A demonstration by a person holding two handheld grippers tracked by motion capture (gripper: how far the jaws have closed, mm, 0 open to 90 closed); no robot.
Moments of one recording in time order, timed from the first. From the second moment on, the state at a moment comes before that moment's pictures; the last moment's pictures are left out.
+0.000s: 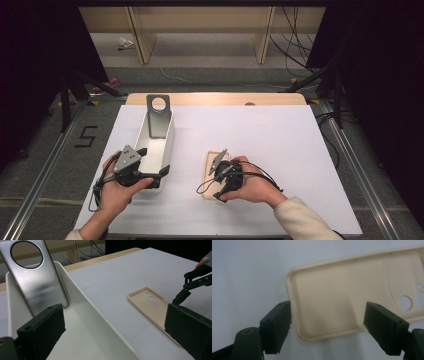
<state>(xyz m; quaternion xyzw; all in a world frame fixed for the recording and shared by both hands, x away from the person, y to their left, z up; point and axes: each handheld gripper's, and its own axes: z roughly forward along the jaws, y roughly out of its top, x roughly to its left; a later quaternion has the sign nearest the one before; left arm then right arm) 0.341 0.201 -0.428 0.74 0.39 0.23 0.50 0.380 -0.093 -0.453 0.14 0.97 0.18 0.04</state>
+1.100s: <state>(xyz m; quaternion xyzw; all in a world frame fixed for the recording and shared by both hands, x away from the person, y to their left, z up) 0.341 0.199 -0.429 0.75 0.38 0.22 0.50 0.367 -0.065 -0.459 0.06 0.99 0.10 0.06</state>
